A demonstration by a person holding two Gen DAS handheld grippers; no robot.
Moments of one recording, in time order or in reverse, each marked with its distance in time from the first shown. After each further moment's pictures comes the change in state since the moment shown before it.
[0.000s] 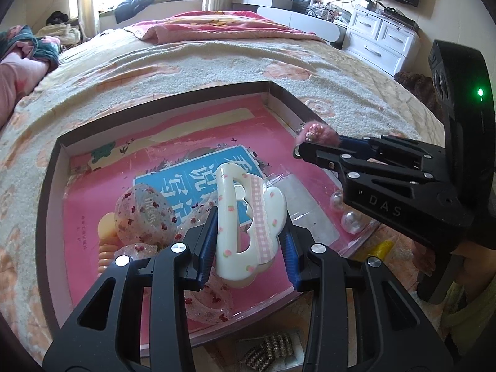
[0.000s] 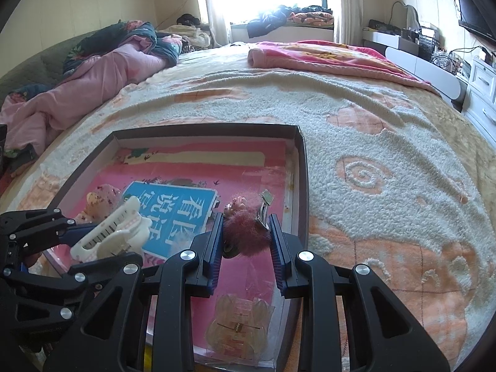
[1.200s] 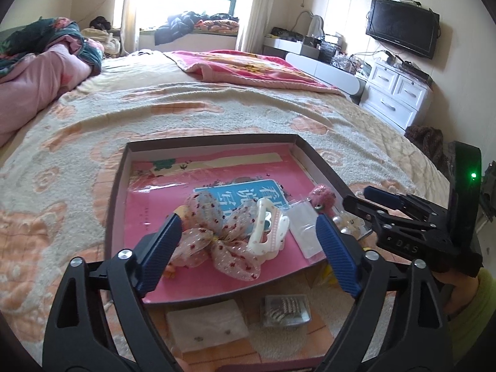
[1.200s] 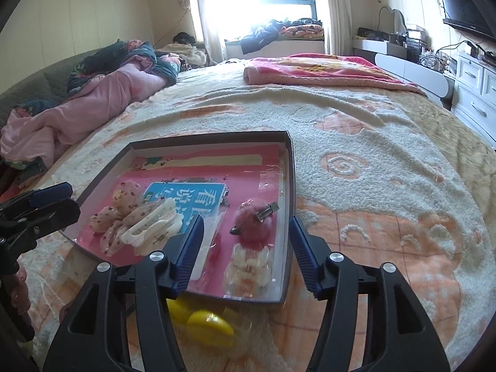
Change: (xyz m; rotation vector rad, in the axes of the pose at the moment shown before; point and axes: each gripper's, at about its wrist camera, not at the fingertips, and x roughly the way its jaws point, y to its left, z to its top) left arm -0.086 0.025 -0.025 -0.140 -0.215 0.064; right arm -0.058 0.004 -0.025 0.051 -0.085 -0.001
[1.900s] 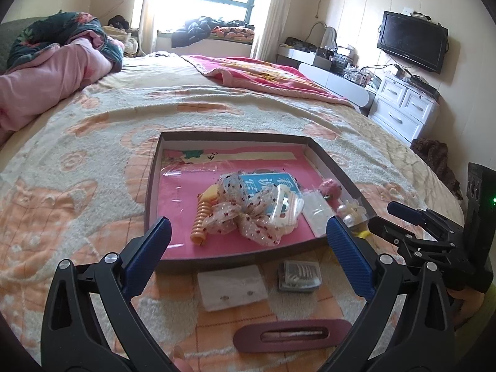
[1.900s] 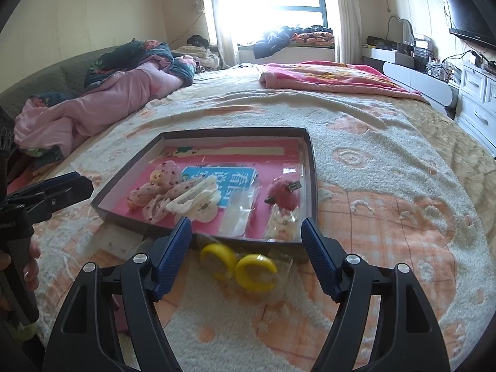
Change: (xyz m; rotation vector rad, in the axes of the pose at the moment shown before) left arm -0.041 0.019 -0.024 -0.058 -0.034 0.034; right arm -0.048 0.033 -0.029 -0.044 -0.019 0.033
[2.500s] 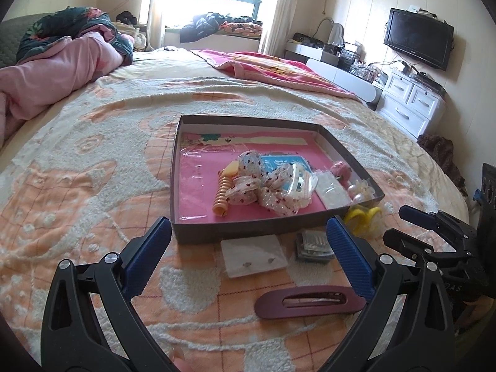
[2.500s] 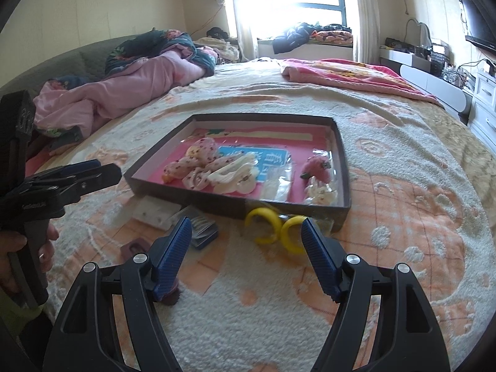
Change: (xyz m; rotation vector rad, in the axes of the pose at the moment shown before) left arm -0.016 0.015 -0.024 -0.006 0.023 0.038; right arm -0.020 0.034 -0.023 -0.059 0.031 0.063
